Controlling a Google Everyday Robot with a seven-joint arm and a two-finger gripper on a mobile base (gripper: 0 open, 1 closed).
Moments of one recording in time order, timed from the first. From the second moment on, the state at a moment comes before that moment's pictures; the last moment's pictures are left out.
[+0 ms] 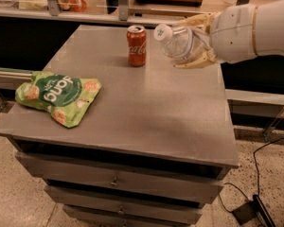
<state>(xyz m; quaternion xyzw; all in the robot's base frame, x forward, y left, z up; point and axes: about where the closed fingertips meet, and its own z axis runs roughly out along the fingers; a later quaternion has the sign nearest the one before) 0.534 -0.093 0.998 -0.70 0.48 0.00 0.54</state>
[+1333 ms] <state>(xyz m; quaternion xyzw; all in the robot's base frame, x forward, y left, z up) 0.506 -0.089 0.893 -0.90 0.34 -0.04 0.27</state>
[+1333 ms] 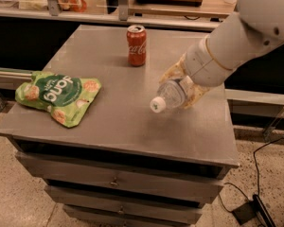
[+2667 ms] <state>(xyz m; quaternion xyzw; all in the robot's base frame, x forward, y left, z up) 0.501 -0.097 0.863 -0.92 0.31 -0.08 0.22</state>
